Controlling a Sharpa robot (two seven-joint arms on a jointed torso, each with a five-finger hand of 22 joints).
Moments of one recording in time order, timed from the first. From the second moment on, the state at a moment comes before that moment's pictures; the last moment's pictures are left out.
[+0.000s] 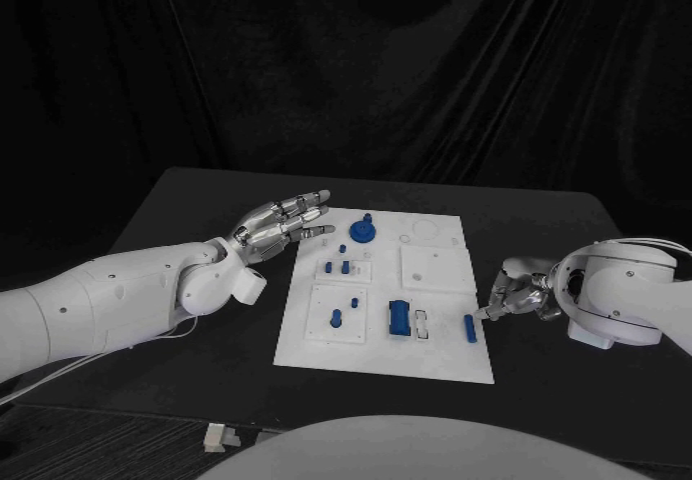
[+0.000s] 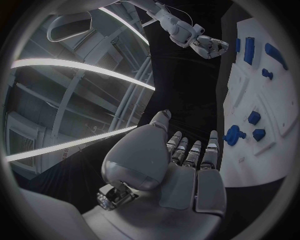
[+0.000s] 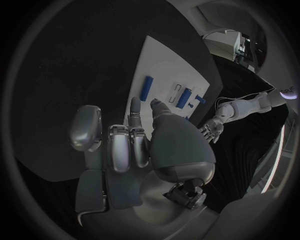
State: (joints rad) left arm 1.10 -0.79 -0.21 1.24 -0.11 0.29 0.61; left_hand 1.46 0.26 -0.13 0.12 0.50 0.26 0.08 0.05 0.04 0.05 0.06 0.17 0.03 0.04 0.16 0.04 0.01 0.17 0.15 0.28 0.07 0.36; right arm 1.22 -1.07 -0.21 1.72 -1.19 0.09 -0.54; right_hand 1.15 -0.01 -0.04 0.19 0.36 1.10 0.03 0.23 0.61 1.47 -0.04 1.57 1.31 1.46 -0.10 1.52 1.31 0.10 1.47 0.01 1.06 1.31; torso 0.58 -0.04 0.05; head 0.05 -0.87
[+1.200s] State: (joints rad) left arm 1.09 -0.79 -0.21 1.23 -0.11 0.30 0.61; left_hand 1.46 0.26 -0.12 0.12 0.50 0.26 0.08 0.05 0.04 0.05 0.07 0.17 0.03 0.04 0.17 0.05 0.02 0.17 0.15 0.28 0.07 0.36; right arm 1.14 -1.00 -0.21 1.68 -1.23 0.02 -0.54; right_hand 1.18 0.02 -0.03 0.15 0.53 0.92 0.03 0.36 0.88 1.47 -0.05 1.57 1.31 1.46 -0.11 1.53 1.31 0.09 1.47 0.00 1.20 1.31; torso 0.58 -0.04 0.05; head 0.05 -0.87
